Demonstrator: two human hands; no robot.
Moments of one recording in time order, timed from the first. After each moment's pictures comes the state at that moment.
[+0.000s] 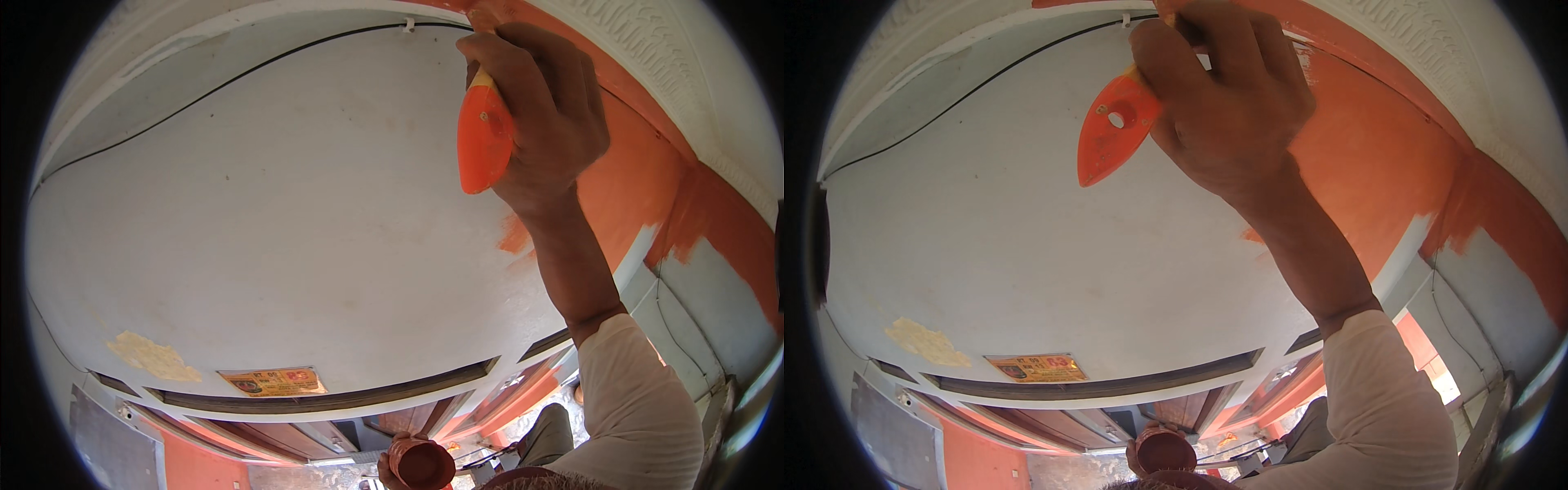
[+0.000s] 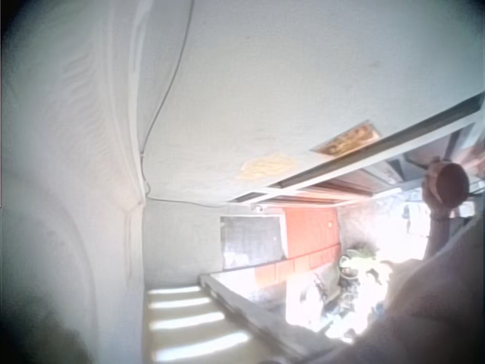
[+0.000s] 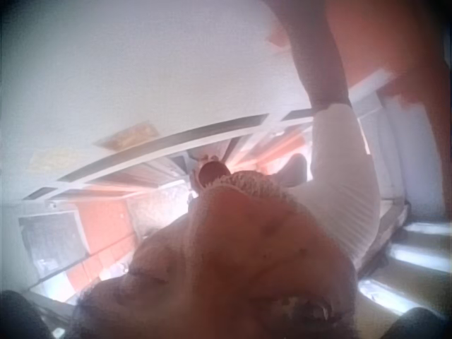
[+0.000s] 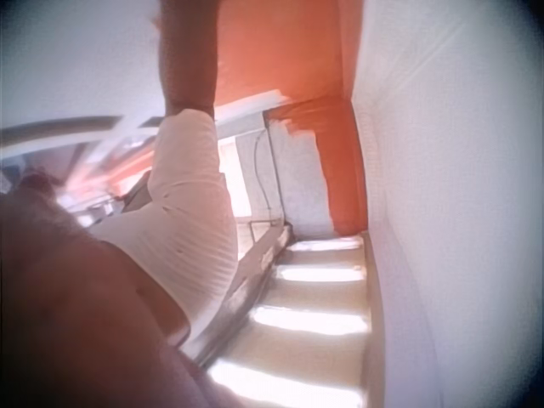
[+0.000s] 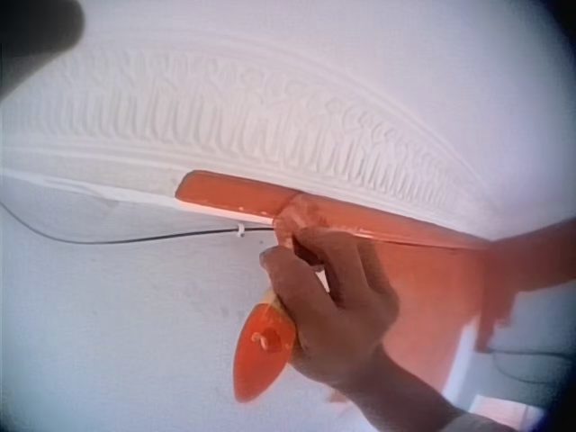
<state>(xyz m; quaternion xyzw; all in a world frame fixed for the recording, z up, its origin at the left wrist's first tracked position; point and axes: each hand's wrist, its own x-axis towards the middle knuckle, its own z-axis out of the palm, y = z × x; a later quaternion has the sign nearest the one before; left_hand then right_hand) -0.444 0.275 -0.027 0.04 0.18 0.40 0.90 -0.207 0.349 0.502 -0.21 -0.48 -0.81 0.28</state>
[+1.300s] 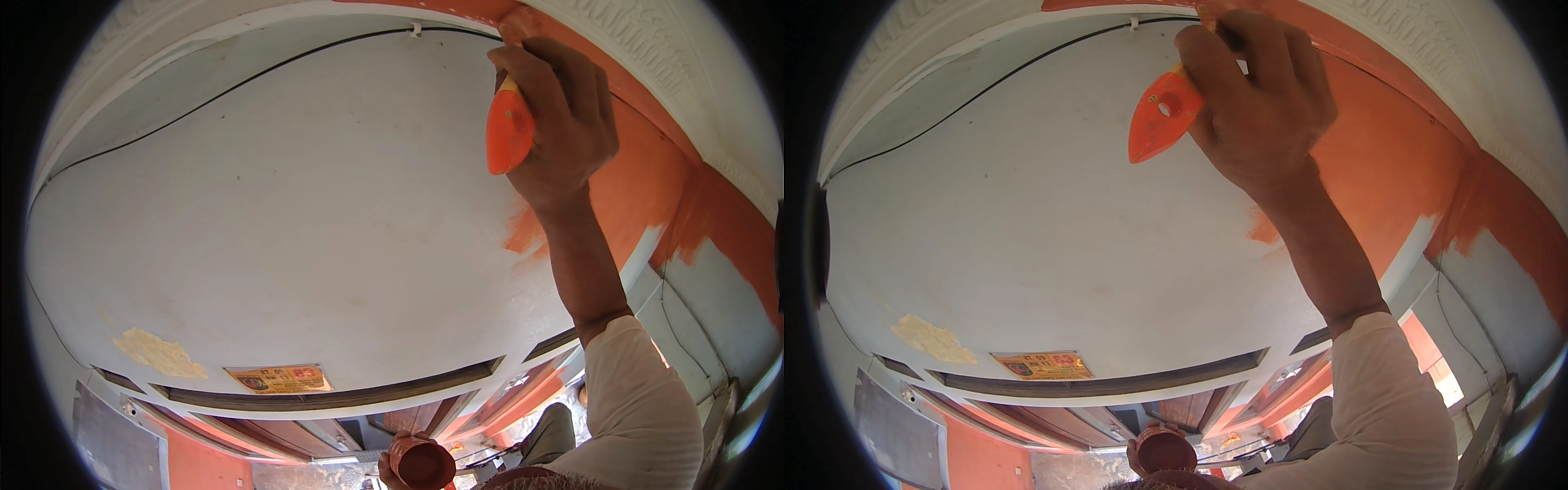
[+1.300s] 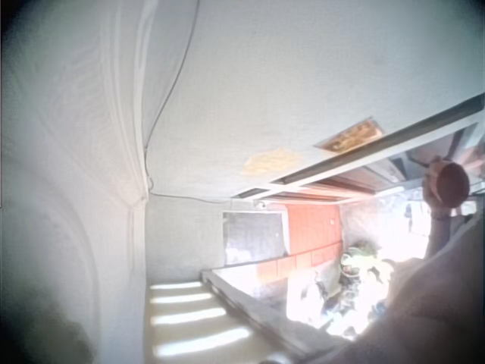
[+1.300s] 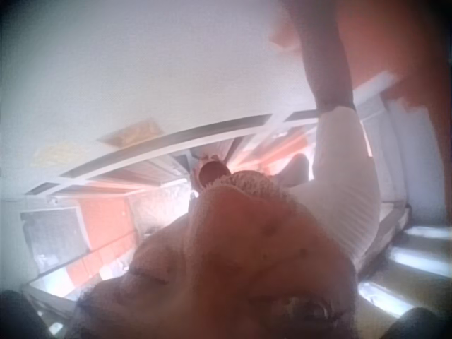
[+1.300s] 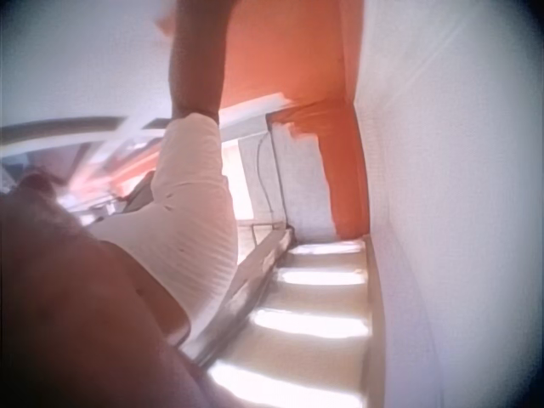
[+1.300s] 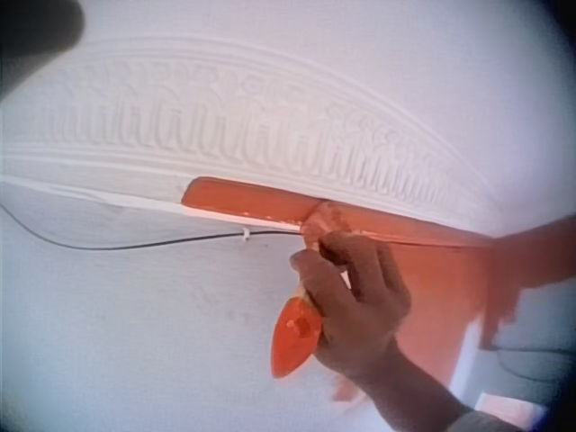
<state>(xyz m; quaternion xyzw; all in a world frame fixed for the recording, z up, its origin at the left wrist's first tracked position) -0.447 0.271 -0.018 0.08 0.13 0.42 0.90 -0.197 0.337 0.500 -0.25 -0.44 -0.82 0.26</state>
